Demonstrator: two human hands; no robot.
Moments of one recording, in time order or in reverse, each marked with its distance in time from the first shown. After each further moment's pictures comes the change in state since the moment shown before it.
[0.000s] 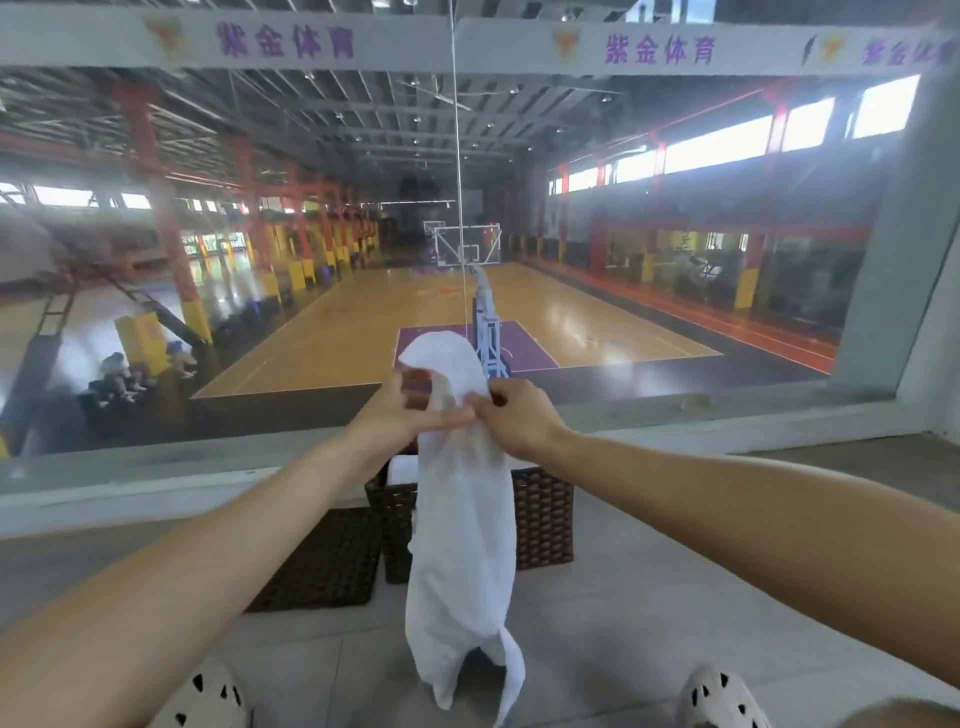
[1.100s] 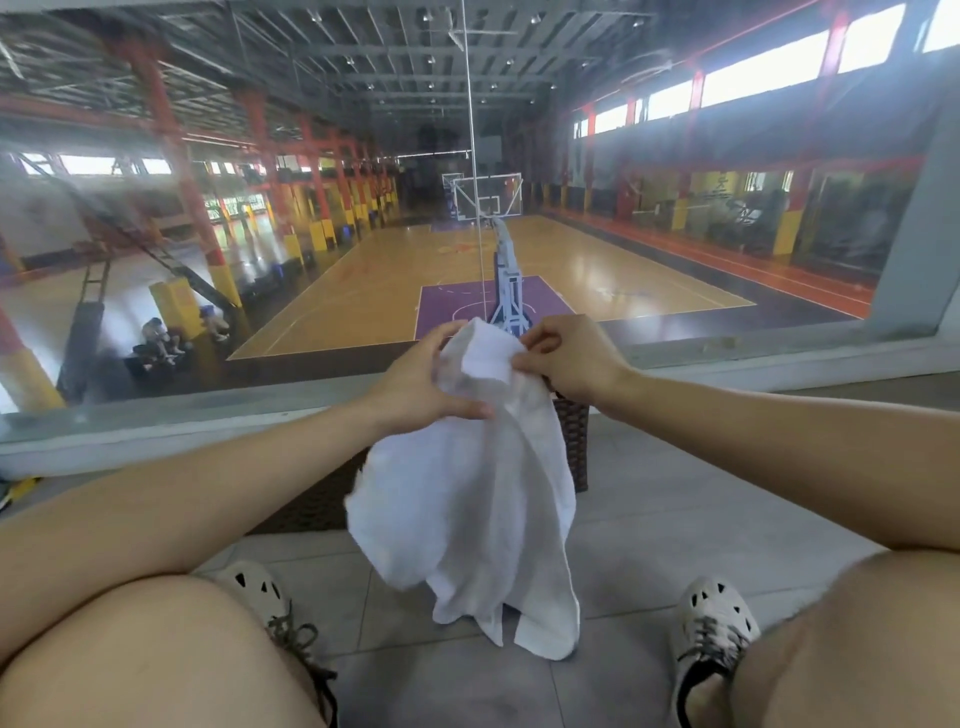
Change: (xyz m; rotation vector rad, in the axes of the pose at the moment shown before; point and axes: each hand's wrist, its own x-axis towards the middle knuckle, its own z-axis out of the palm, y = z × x) left_hand -0.048 -0.008 0.012 0.496 -0.057 0.176; right_hand -0.035 0.036 -0.027 0.105 0.049 -0.001
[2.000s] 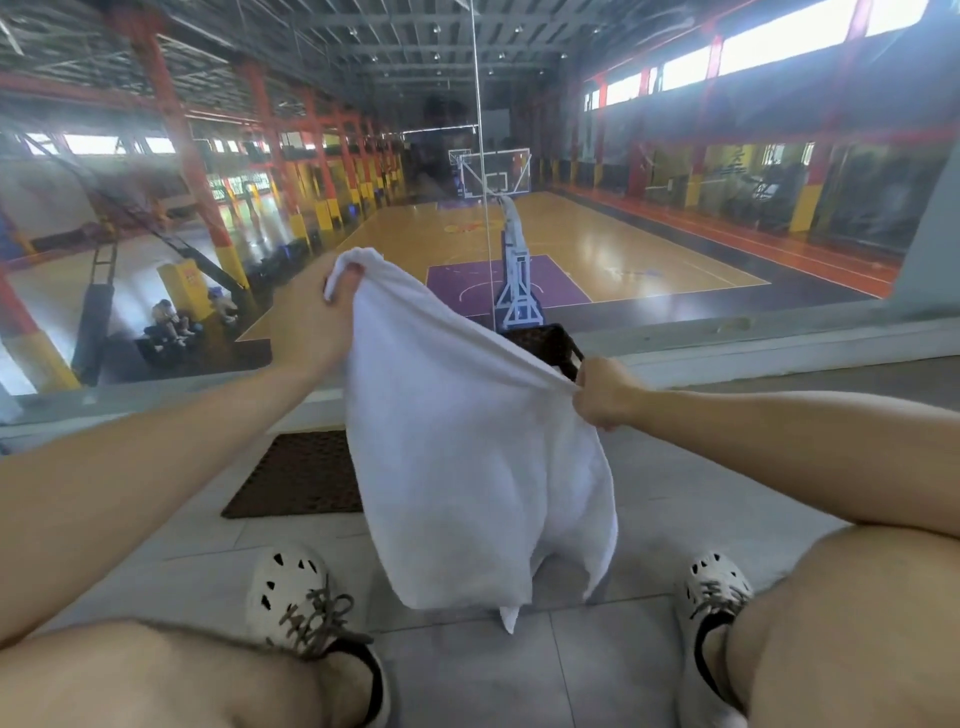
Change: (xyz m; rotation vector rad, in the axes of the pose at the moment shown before) left_hand 0.007 -0.032 -0.071 0.132 0.636 0.073; right_hand 0.008 0.062 0.005 -0.552 -0.203 0.299
